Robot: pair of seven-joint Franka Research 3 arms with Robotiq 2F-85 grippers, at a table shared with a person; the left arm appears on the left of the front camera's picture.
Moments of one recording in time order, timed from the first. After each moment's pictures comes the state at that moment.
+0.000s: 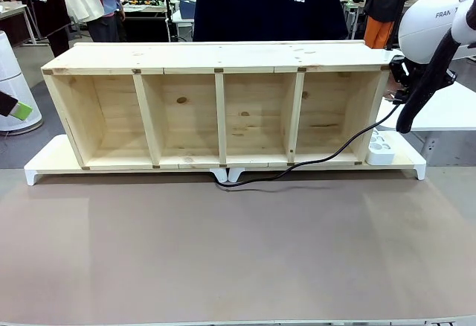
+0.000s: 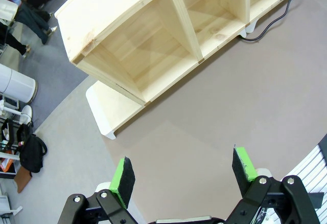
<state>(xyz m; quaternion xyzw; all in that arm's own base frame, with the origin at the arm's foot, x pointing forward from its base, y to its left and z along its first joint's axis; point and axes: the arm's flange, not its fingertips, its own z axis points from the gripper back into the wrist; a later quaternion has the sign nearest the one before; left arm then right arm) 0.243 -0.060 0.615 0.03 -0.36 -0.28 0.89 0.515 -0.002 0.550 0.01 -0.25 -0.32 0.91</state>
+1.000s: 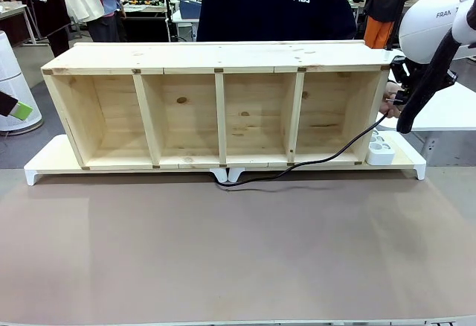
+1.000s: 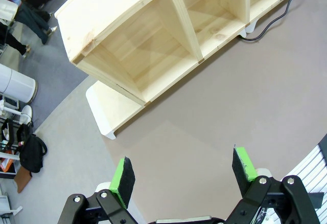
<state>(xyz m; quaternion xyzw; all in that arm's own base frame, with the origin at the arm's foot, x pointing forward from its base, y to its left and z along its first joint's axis) 0.243 -0.060 0.615 0.03 -0.36 -0.28 0.89 0.514 -0.003 0.549 0.00 -0.25 -0.32 0.91</state>
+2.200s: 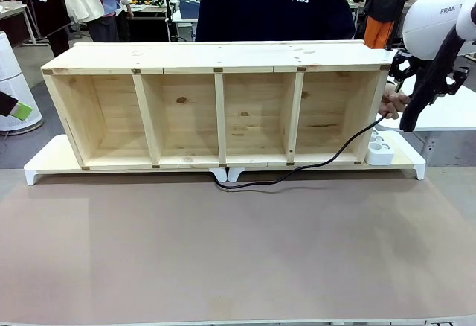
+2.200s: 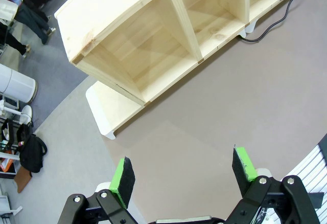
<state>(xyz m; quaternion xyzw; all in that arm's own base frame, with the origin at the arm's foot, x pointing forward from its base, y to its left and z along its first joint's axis) 0.243 -0.060 0.615 0.03 -0.36 -0.28 0.89 0.509 -0.010 0.552 -0.01 -0.24 -0.33 0.92</state>
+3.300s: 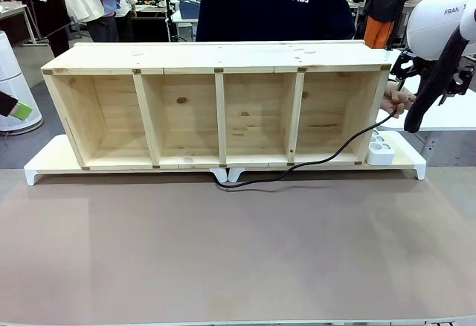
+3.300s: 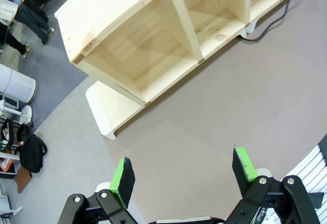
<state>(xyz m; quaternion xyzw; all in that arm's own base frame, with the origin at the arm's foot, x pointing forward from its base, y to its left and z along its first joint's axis) 0.243 -0.060 0.615 0.03 -0.36 -0.28 0.89 0.509 -0.016 0.551 -0.01 -0.23 -0.33 0.92</state>
